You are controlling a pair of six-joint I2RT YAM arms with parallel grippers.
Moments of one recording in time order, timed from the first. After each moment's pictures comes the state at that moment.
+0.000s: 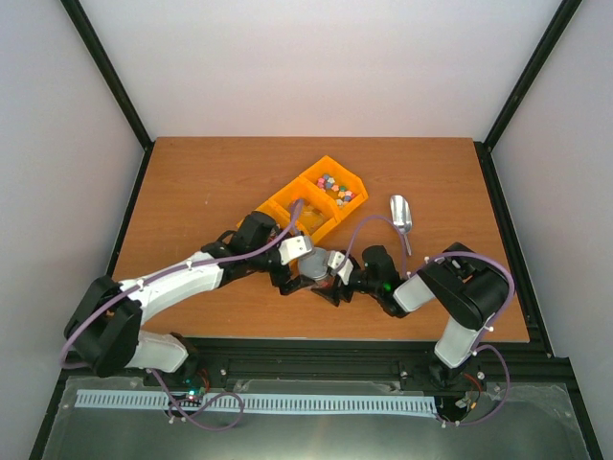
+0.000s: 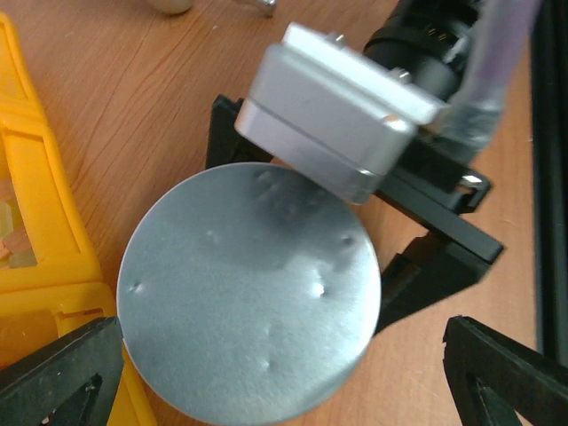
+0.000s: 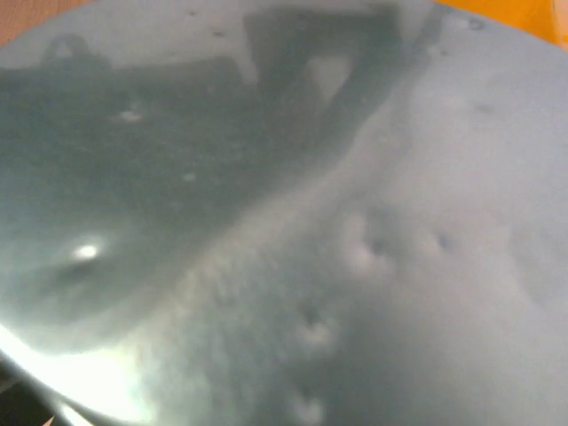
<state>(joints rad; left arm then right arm) -0.68 1.36 0.76 -0.17 0.46 0.37 0.65 1.73 0.37 0.89 -0.52 -0.35</state>
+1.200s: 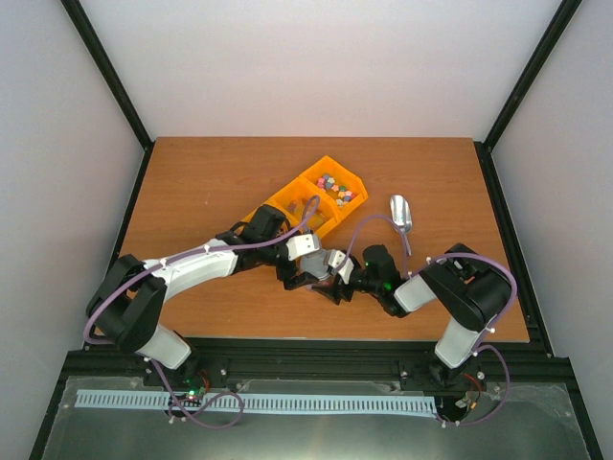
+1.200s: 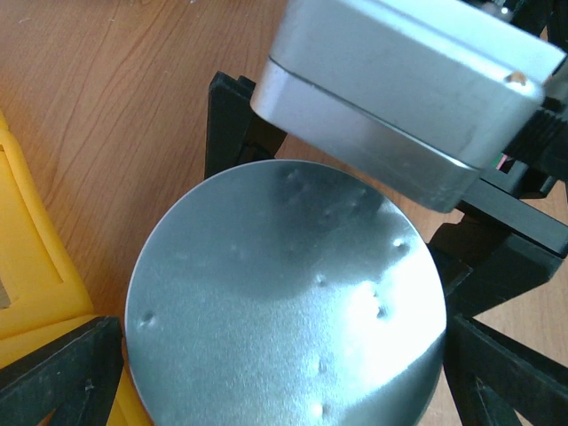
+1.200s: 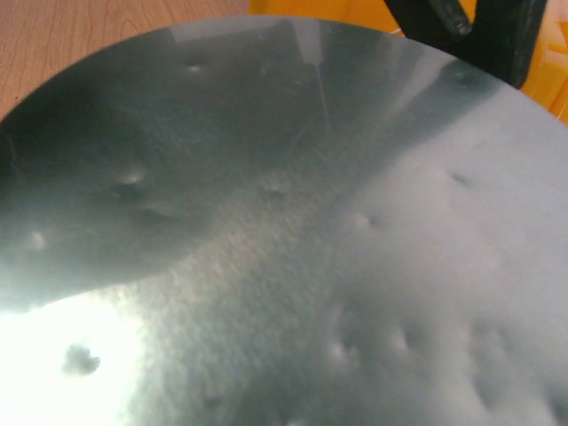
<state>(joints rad) -0.67 1.51 0.86 -0.21 0.52 0.50 0.64 1.71 0.37 0.88 -0.51 -0.35</state>
